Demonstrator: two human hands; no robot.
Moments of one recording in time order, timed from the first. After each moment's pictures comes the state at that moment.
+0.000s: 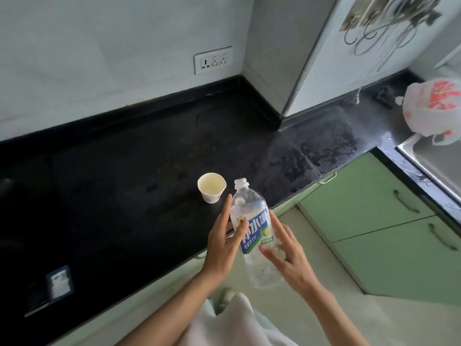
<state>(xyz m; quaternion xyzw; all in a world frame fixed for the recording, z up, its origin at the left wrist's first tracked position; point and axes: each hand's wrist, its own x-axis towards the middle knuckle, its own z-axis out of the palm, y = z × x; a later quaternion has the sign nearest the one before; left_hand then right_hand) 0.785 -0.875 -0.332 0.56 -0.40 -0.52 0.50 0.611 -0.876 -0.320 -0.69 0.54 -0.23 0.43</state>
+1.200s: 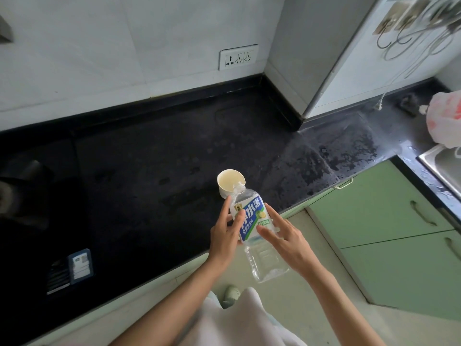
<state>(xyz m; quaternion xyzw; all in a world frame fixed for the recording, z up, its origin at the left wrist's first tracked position) 0.814 -0.880 -0.349 0.62 -0.30 -0.55 0.46 0.658 -0.904 -0.309 -0.67 0.60 -0.09 0.43</state>
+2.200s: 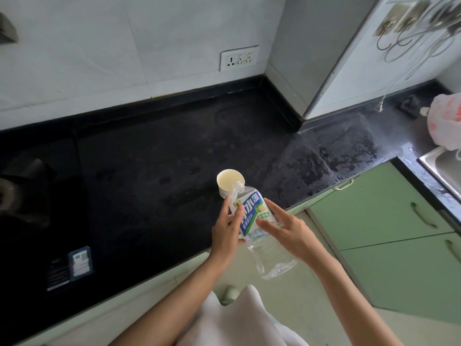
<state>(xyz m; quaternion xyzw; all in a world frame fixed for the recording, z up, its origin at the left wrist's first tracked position) 0.807 -0.886 -0.330 0.63 -0.26 -0.57 0.47 0.653 -0.924 -0.295 -0.69 0.60 -0.03 0.40</state>
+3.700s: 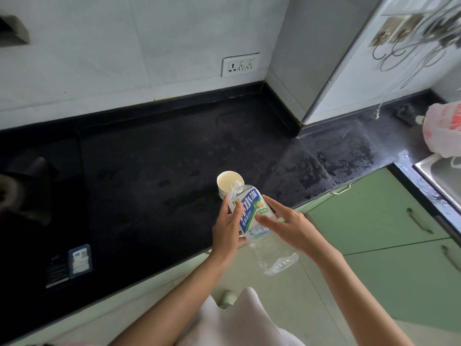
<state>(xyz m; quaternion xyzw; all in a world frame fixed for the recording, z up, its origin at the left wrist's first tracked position) 0.803 -0.885 -0.322 0.59 -0.21 -0.59 0.51 0.660 -0.929 -0.260 -0.73 0.58 0.00 0.37</state>
